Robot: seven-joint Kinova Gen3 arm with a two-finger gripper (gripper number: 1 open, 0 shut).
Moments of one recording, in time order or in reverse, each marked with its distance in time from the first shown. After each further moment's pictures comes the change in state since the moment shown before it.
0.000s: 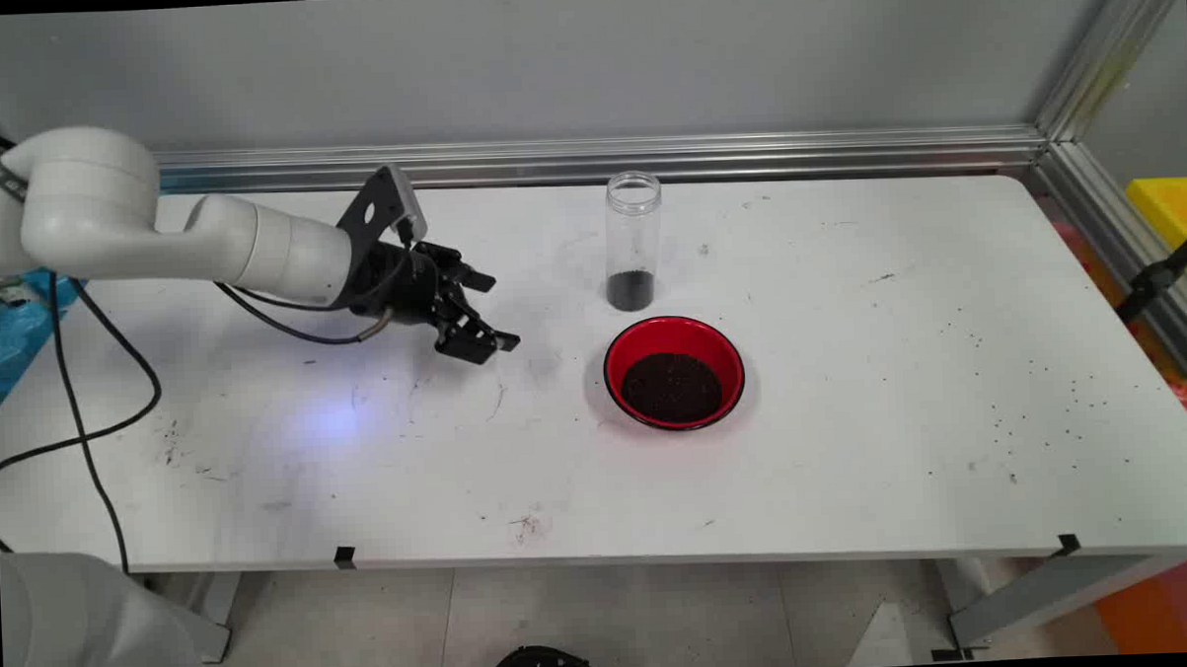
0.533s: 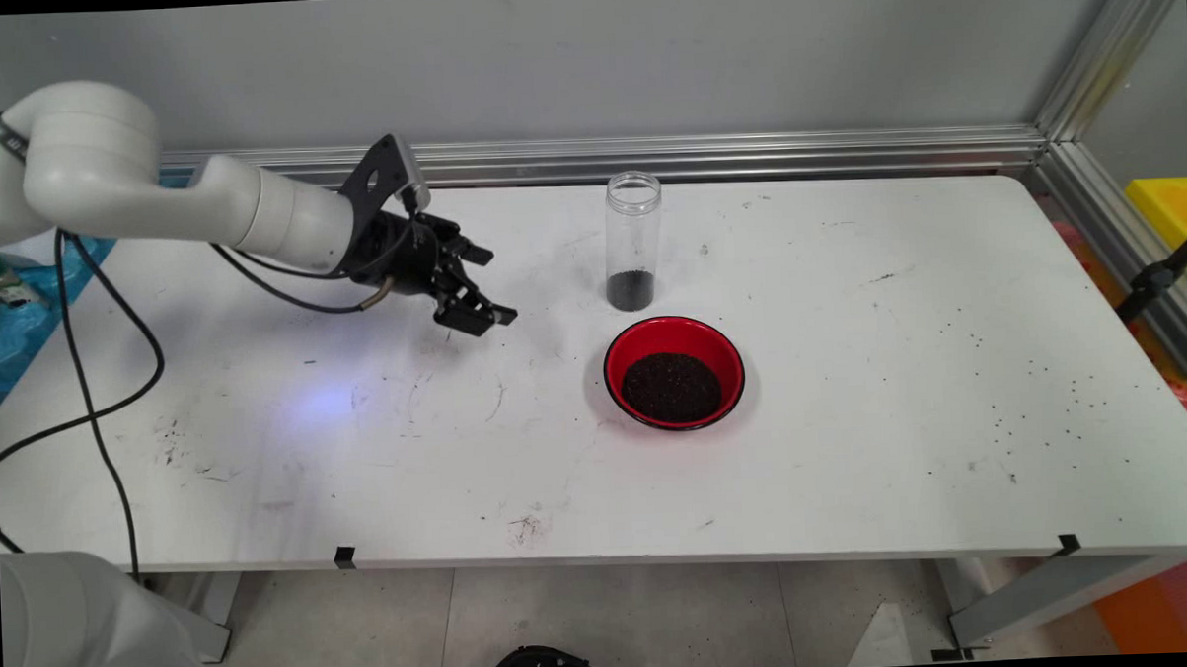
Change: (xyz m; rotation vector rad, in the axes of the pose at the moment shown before) arm 0.022 -0.021 -0.004 0.019 -0.022 0.039
